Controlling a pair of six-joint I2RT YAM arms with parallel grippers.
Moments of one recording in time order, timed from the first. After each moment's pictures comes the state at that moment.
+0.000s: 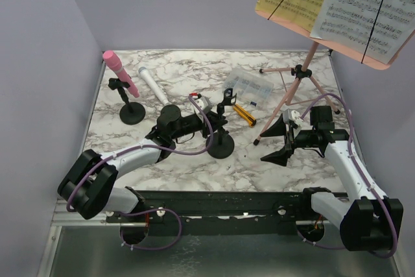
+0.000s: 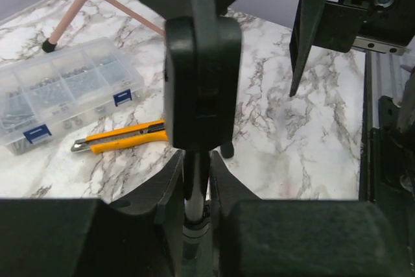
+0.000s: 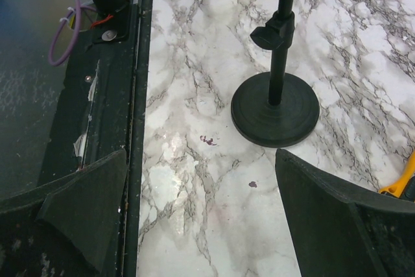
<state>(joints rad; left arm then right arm) -0.64 1.34 0.60 0.74 0.56 -0.11 0.00 1.03 0.68 -0.72 -1.39 -0.96</state>
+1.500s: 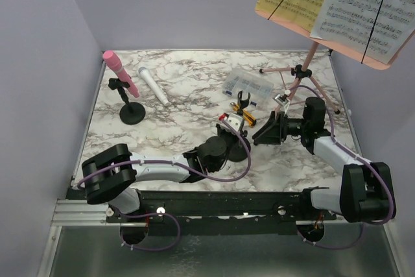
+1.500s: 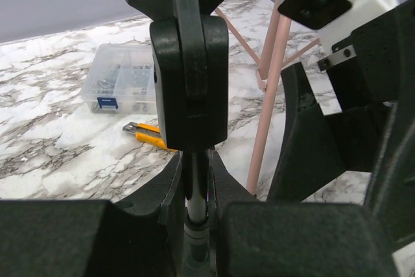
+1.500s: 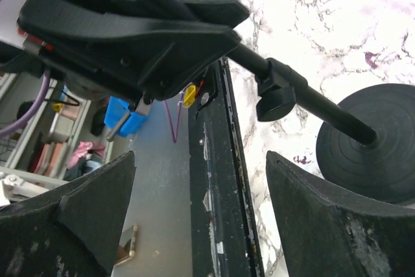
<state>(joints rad) -1.20 1.50 0.73 0.79 -0.65 -0.08 0.06 1.25 0.53 0.31 -1.46 0.50</state>
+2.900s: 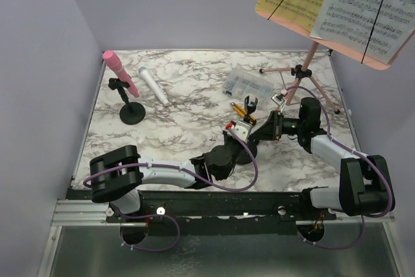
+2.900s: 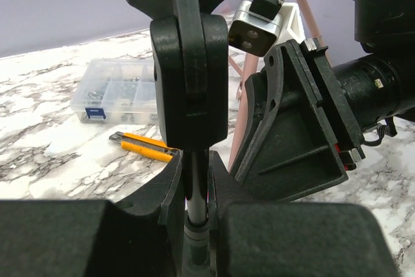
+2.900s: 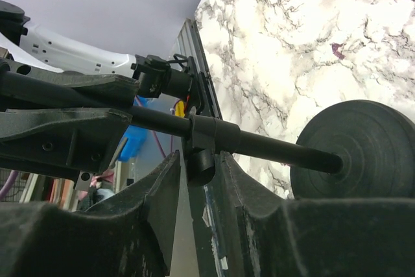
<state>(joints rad) -1.31 1.57 0.78 0.90 -0.78 -0.01 0.09 1.32 0.53 0.34 -1.32 0.58</state>
